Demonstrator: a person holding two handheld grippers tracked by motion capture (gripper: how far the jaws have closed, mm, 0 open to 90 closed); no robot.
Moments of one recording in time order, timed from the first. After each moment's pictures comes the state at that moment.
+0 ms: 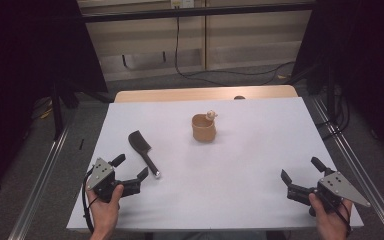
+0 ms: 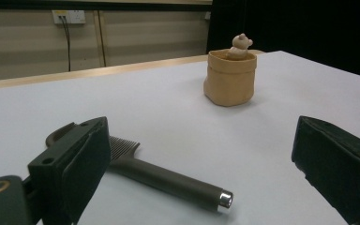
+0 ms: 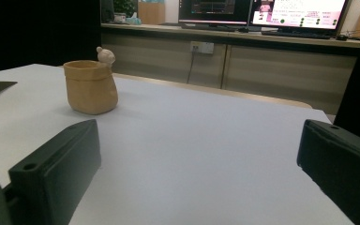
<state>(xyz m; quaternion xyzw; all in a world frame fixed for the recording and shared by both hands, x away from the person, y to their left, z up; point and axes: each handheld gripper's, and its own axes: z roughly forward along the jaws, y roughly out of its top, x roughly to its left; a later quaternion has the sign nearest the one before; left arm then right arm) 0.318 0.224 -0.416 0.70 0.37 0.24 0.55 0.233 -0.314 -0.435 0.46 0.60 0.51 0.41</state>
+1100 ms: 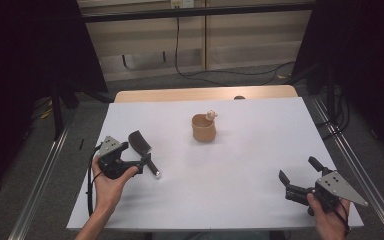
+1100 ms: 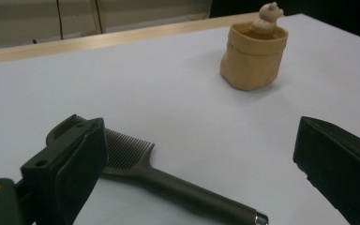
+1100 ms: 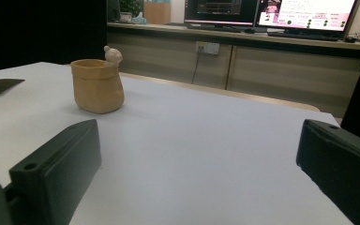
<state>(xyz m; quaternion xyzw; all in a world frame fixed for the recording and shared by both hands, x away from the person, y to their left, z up) 0.372 0.216 -0.399 0.76 0.40 0.19 0.48 0.235 -0.311 -0.436 0.45 0.61 0.51 0.41</state>
